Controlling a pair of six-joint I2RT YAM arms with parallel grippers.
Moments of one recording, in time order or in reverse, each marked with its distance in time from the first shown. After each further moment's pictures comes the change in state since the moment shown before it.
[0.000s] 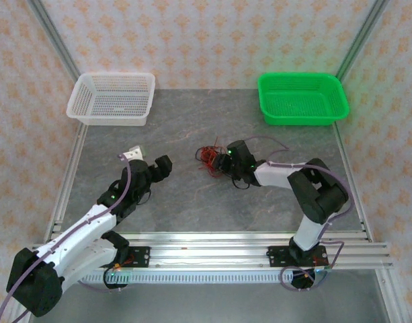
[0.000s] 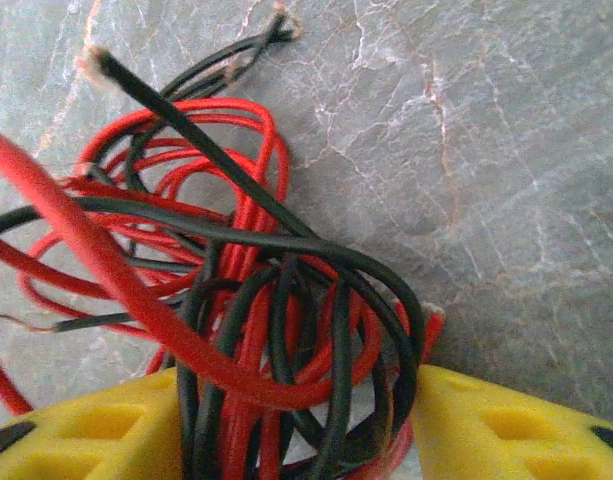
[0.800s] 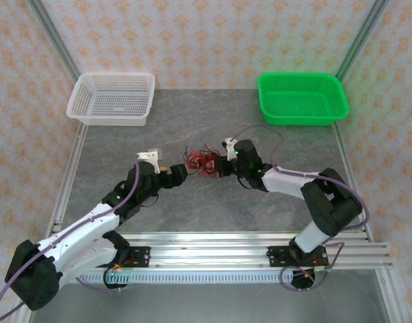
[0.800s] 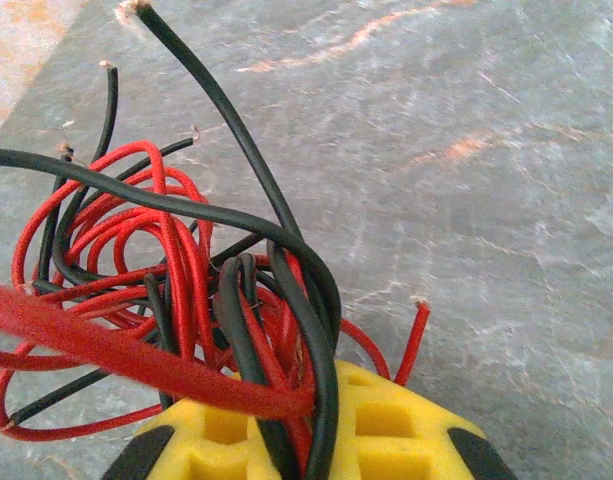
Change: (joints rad) left arm -0.083 0.047 0.000 0.070 0.225 0.060; right arm 0.000 -0.155 -0.090 0.145 -0.163 -0.607
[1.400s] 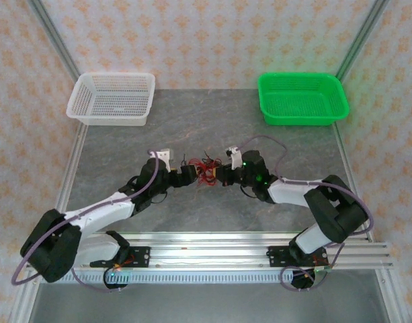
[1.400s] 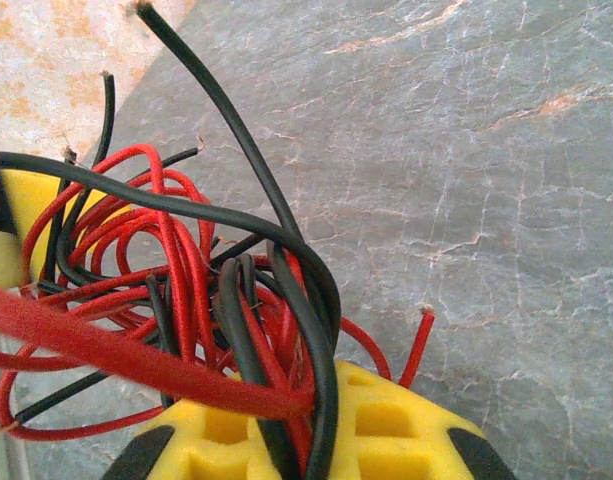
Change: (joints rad) left arm 0.000 0.281 -0.008 0.215 0.076 0.012; right arm 0.000 -0.074 -0.196 0.230 -0.130 0.077
